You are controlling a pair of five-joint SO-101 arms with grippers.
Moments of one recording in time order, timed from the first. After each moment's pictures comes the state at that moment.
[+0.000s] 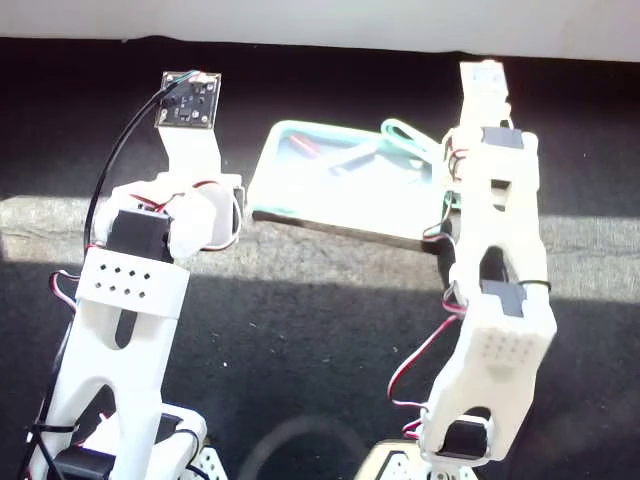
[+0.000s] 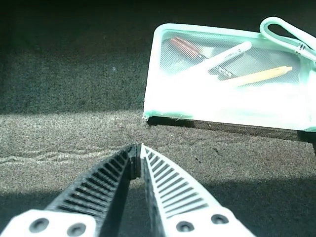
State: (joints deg) left arm 5.0 -31.7 23.0 66.8 8.0; right arm 1.8 31.7 -23.8 63.5 7.8
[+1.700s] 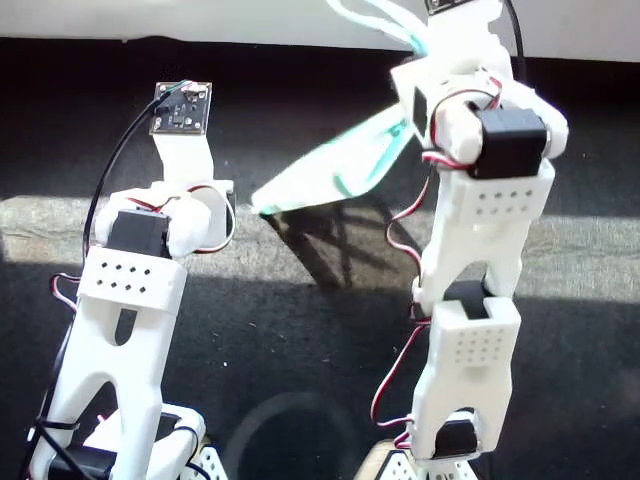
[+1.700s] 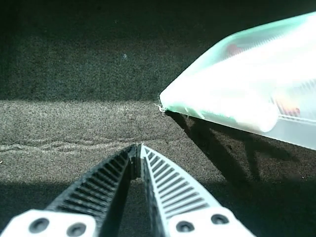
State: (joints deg) left arm 3.1 -31.2 27.3 64.4 8.0; right arm -12.8 27.8 -94.6 100.3 17.8
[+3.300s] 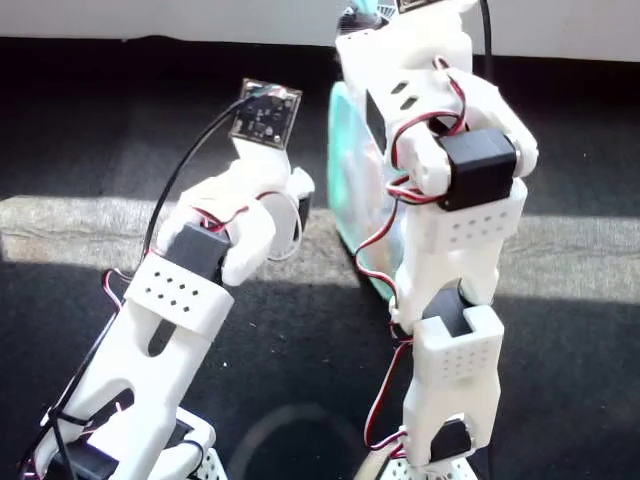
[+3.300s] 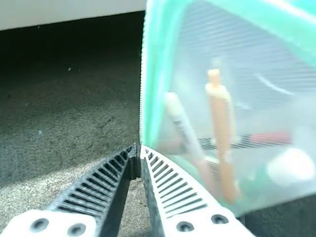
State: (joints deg) left arm 19.7 -32.6 29.3 47.2 8.0; right arm -21.7 24.6 -95.0 88.5 8.4
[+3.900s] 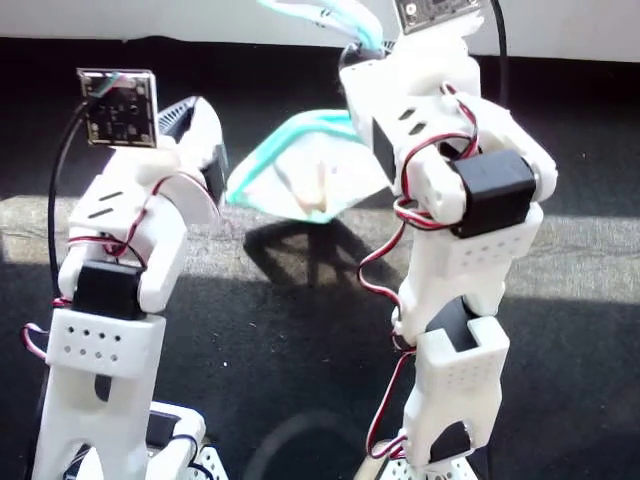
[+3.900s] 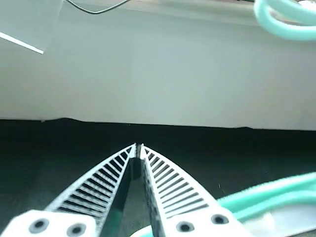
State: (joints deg) left arm 2.5 -44.6 29.2 36.8 8.1; right arm -23.0 20.4 -95.0 100.3 8.3
